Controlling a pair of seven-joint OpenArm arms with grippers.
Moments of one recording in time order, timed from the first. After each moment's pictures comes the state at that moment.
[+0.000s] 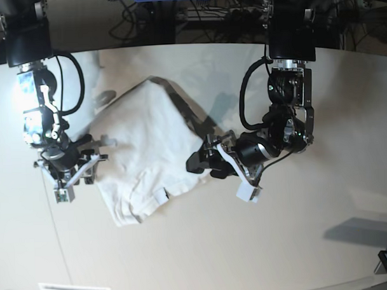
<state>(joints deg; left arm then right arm) -9.1 -9.3 1.4 86.0 -47.3 -21.6 58.4 5.5 18.4 -7.4 84.9 21.4 -0.4 -37.2</state>
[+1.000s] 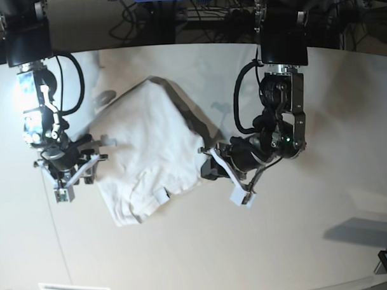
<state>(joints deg) -12.0 -5.8 1.3 85.3 -34.4 -21.6 57.2 5.4 18.4 -7.4 84.9 21.4 -0.4 -37.2</state>
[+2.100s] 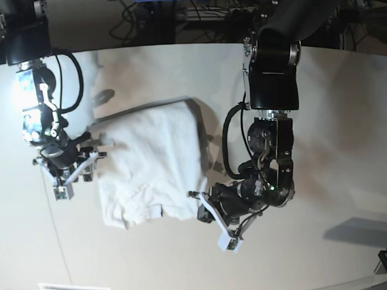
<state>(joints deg) -26.2 -0.5 1.8 75.1 -20.1 -21.8 56.0 4.8 18.7 -7.3 84.9 21.4 -0.4 -37.2</state>
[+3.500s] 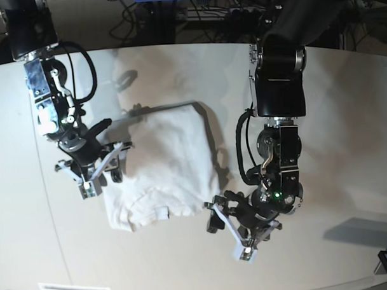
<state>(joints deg) -28.5 -2.5 1.0 74.4 -9.1 -21.9 49.1 2.6 18.7 -15.4 93.9 21.4 0.2 -33.8</state>
